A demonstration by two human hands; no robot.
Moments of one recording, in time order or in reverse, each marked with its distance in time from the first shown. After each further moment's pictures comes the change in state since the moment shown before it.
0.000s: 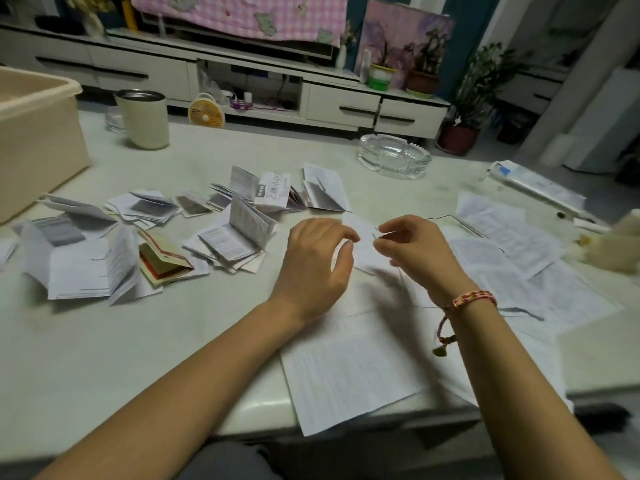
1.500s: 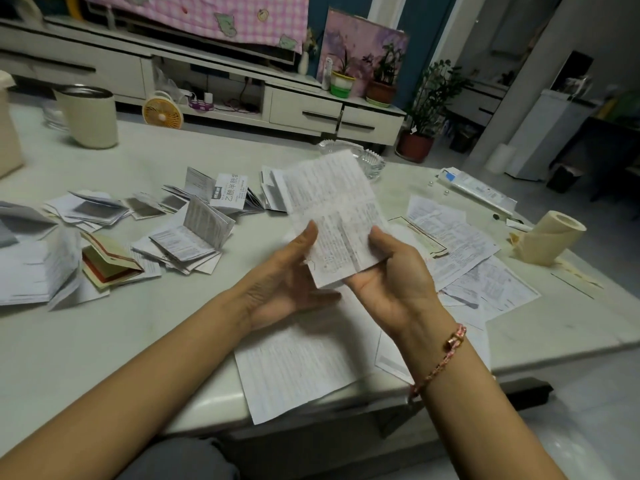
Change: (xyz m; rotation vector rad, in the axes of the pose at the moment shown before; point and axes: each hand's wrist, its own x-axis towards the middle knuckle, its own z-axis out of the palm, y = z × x) left_hand 0.003 0.032 0.000 -1.445 -0.590 -0.896; right_hand -0.065 -0.027 -0.024 1.392 -0.107 0.292
